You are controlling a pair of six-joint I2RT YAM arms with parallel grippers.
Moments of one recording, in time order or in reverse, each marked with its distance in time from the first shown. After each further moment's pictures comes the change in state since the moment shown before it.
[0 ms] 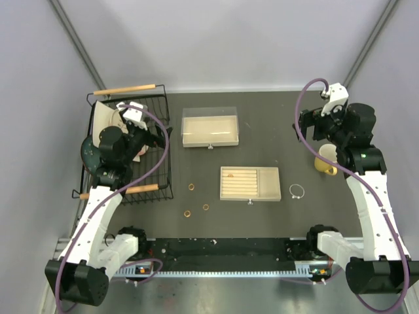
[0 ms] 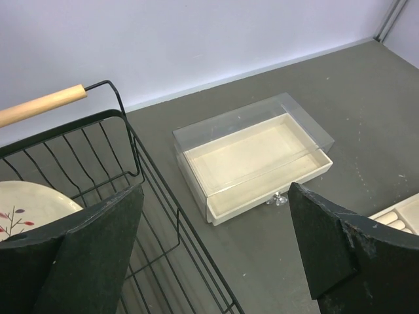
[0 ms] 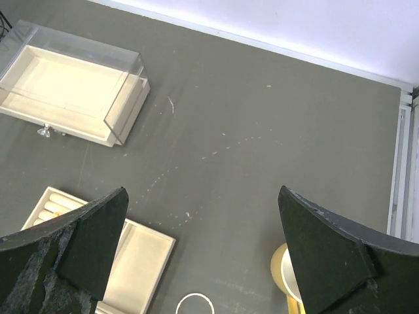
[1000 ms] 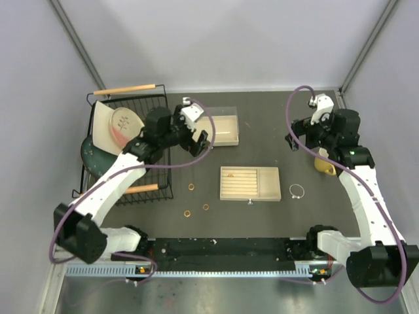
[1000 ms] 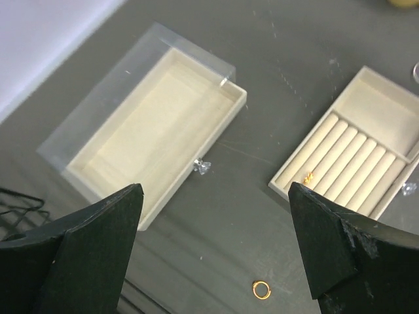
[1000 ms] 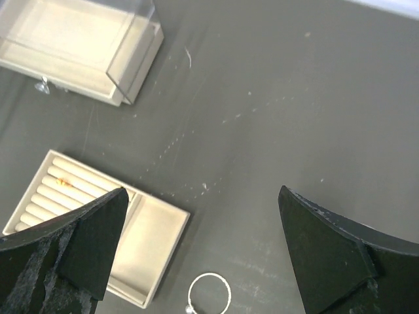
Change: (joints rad) left arm -0.309 0.299 0.235 -0.248 0.036 0.243; right arm 0.020 0.040 -0.096 0.005 -0.039 -0.004
